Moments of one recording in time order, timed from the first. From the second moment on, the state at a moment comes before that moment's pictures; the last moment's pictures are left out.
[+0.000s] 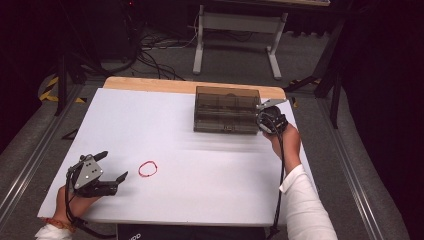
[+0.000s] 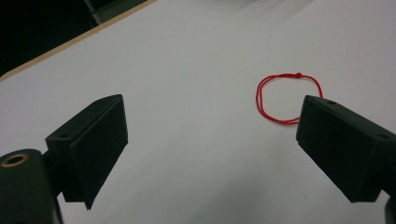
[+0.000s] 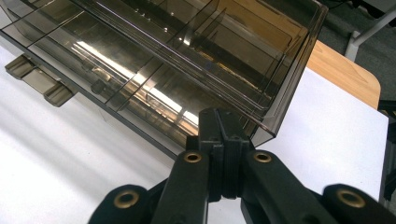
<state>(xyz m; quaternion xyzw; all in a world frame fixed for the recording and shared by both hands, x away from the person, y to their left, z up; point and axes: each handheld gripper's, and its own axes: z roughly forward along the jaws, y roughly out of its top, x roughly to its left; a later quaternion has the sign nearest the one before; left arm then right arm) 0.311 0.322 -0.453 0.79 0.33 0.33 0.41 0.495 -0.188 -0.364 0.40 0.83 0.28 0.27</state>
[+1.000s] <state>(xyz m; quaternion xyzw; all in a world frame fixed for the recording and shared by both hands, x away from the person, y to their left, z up) 0.312 0.320 -0.455 0.79 0.32 0.32 0.40 0.498 -0.183 -0.377 0.39 0.84 0.28 0.25</state>
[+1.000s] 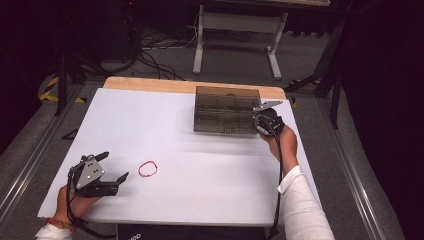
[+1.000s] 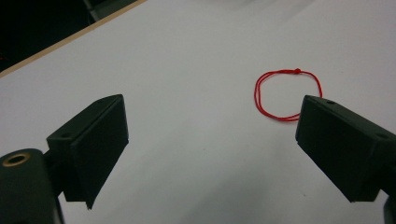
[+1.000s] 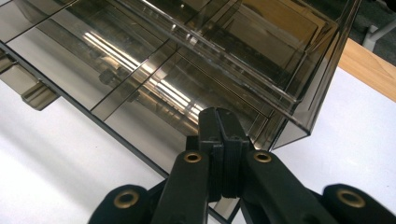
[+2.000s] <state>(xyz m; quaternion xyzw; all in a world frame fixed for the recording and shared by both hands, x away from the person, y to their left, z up) 0.312 0.318 -0.455 0.79 0.32 0.32 0.40 0.481 -0.189 -0.380 0.38 0.84 0.28 0.26</state>
